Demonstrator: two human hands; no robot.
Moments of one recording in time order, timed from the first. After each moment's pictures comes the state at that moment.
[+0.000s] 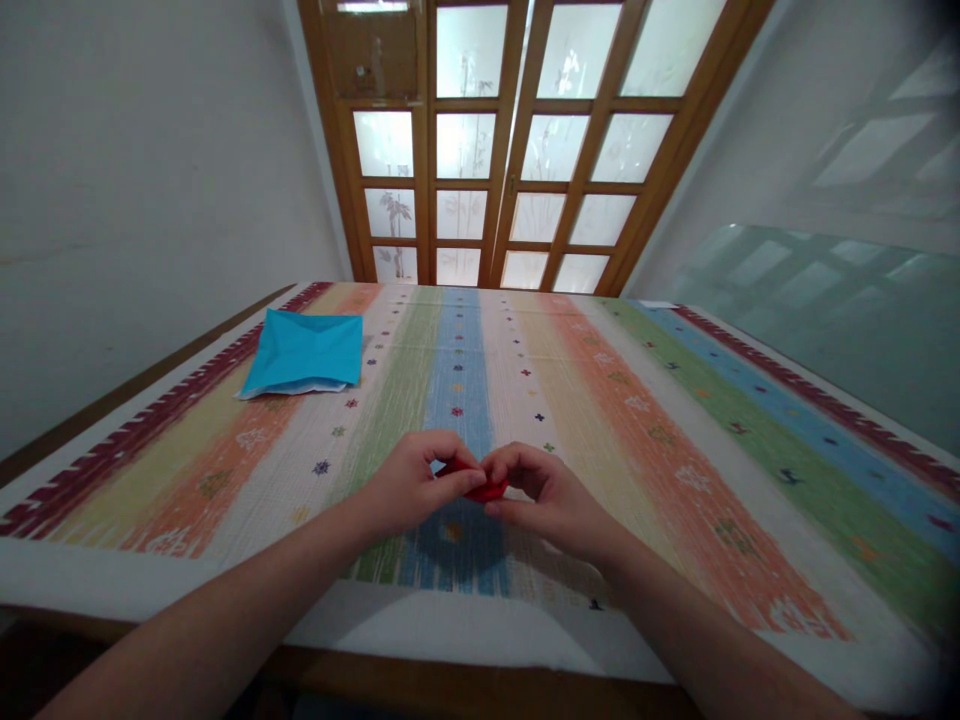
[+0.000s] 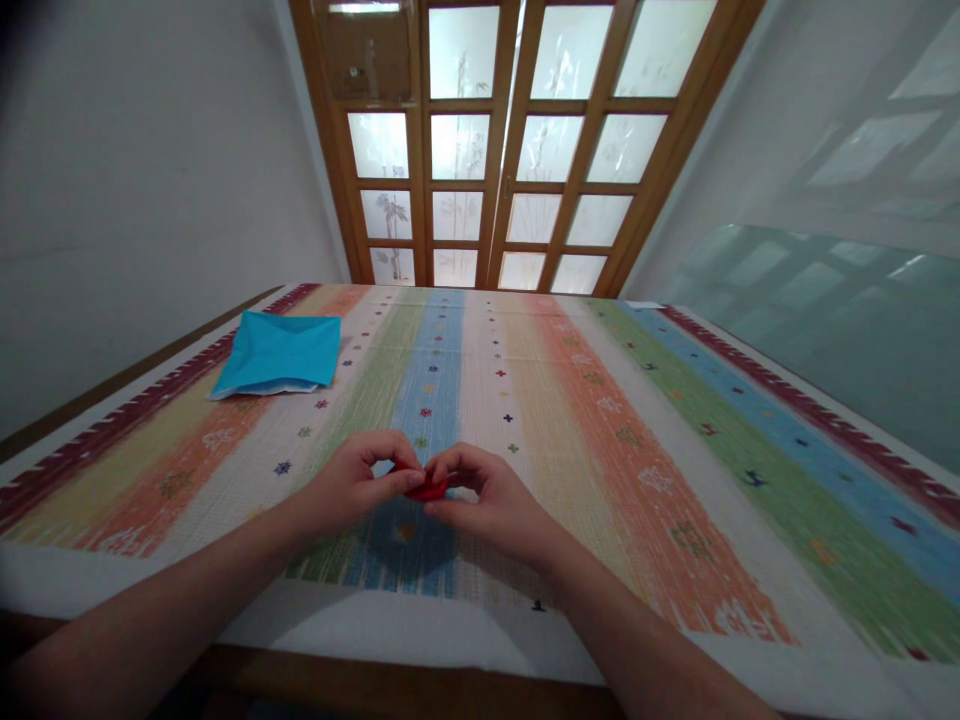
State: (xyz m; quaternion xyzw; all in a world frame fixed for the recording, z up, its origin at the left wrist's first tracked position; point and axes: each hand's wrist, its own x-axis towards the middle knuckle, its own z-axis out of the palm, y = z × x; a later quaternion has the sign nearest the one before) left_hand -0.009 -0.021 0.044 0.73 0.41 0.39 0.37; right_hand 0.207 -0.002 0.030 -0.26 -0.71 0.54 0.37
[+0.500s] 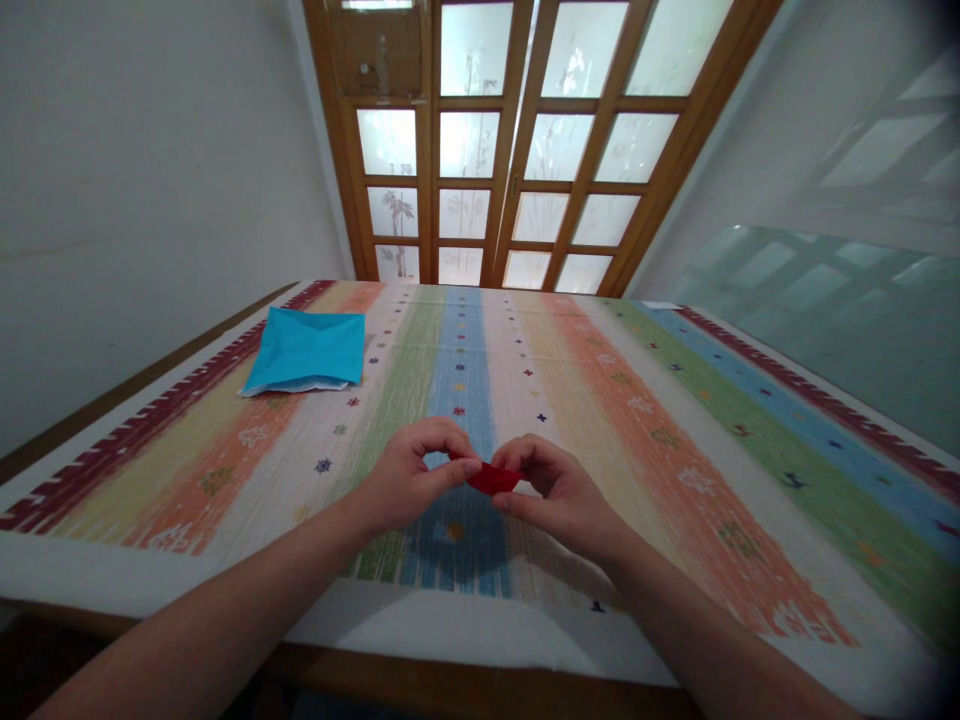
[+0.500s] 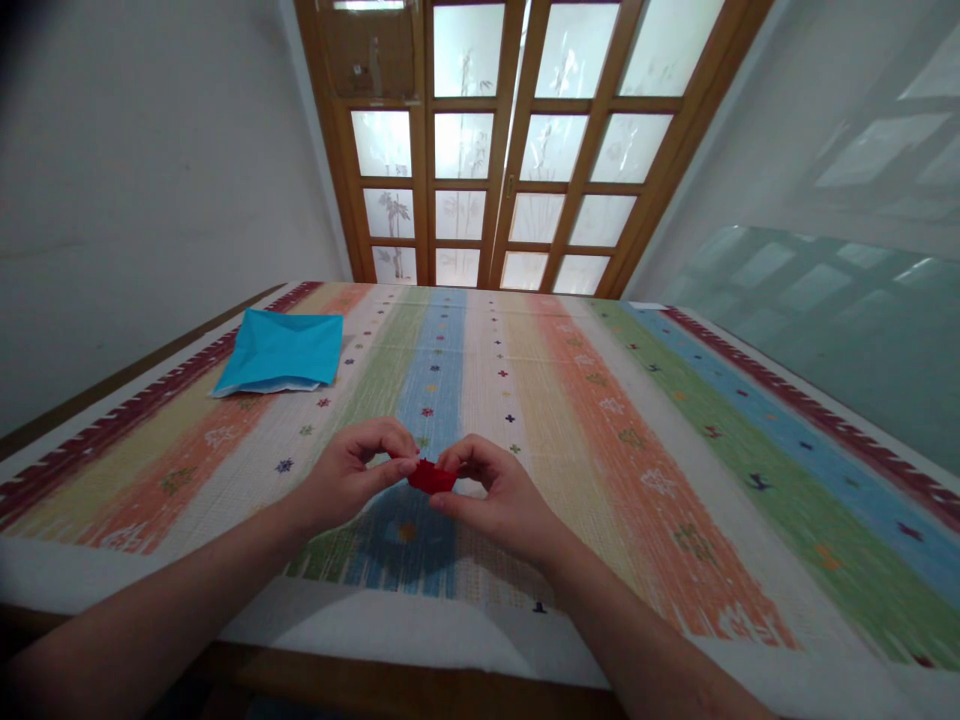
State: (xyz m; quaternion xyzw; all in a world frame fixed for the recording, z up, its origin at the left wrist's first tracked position) left_hand -0.012 -0.020 0.044 0.72 0.36 0.48 0.34; right_hand 0.213 0.001 0.026 -0.26 -0.73 0.47 0.42
